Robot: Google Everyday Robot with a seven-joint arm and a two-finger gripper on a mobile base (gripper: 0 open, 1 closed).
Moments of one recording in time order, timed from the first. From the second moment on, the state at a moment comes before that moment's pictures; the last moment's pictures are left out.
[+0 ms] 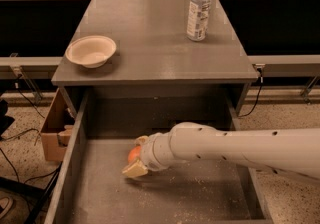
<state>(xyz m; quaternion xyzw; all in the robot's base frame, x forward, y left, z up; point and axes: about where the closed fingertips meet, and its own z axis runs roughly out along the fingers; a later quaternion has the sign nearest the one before) 0.476 0.071 0.616 -0.55 0.74 0.19 0.32</state>
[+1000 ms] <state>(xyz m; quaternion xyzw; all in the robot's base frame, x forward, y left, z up) 0.519 0.048 0.735 -0.56 0.74 0.17 0.34</state>
